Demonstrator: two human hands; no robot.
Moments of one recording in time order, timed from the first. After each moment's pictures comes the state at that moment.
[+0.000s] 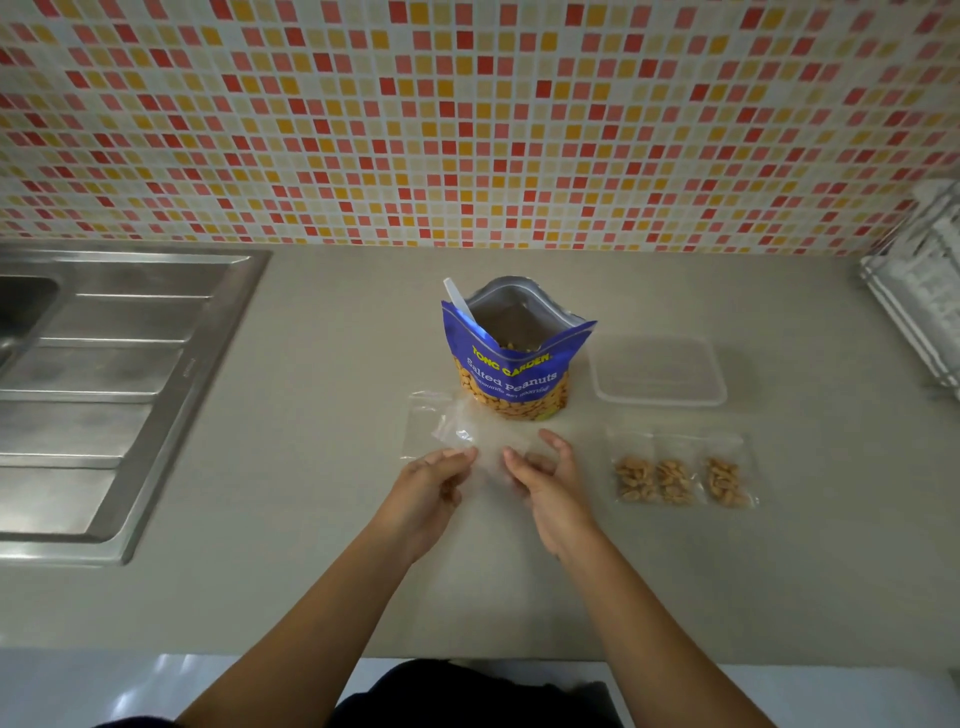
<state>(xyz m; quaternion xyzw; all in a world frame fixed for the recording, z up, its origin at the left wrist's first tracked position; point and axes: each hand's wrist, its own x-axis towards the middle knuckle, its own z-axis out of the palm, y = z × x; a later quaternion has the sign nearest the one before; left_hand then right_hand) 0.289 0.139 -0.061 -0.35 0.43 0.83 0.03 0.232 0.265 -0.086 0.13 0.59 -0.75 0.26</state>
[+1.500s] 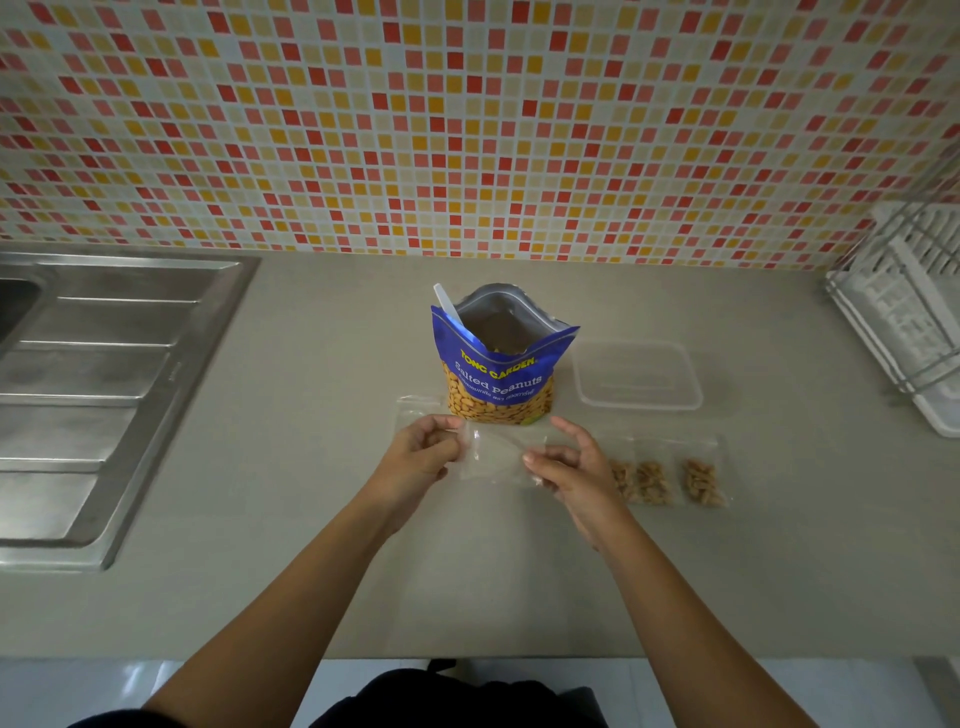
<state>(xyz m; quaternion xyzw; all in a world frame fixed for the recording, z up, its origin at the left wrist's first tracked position) 0.277 0.127 -0.050 -0.25 0.62 0.75 0.03 0.211 0.309 -0.072 0.04 0.64 -0.72 0.26</state>
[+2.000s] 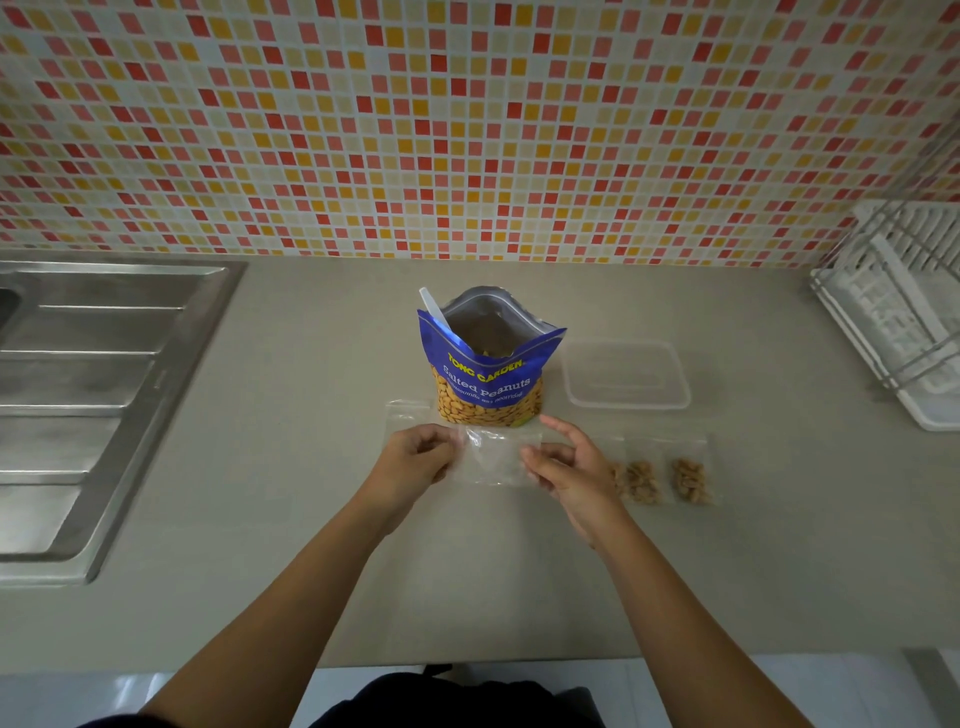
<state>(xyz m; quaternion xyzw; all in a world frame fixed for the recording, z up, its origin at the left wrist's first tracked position) 0.272 0.131 -0.048 -0.24 0.69 0.68 0.03 0.208 0.314 -0.067 0.03 0.64 -0.73 0.25</state>
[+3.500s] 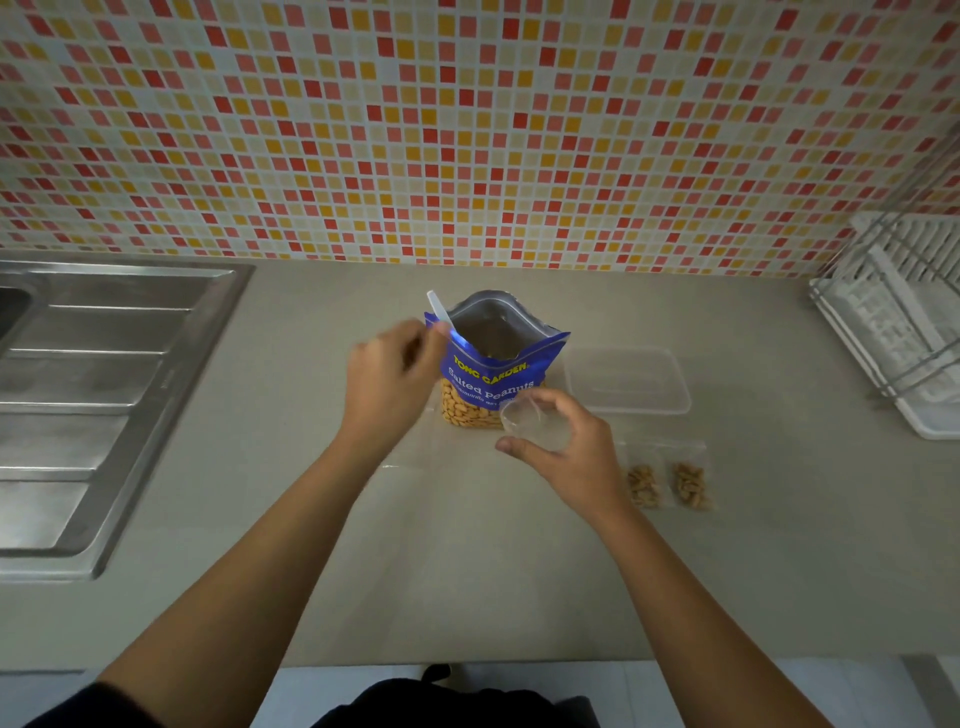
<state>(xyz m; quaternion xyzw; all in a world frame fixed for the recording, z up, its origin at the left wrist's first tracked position) 0.247 0.113 0.041 -0.19 0.87 0.41 -0.22 0.209 0.303 -0.015 -0.24 0.81 -0.53 0.02</state>
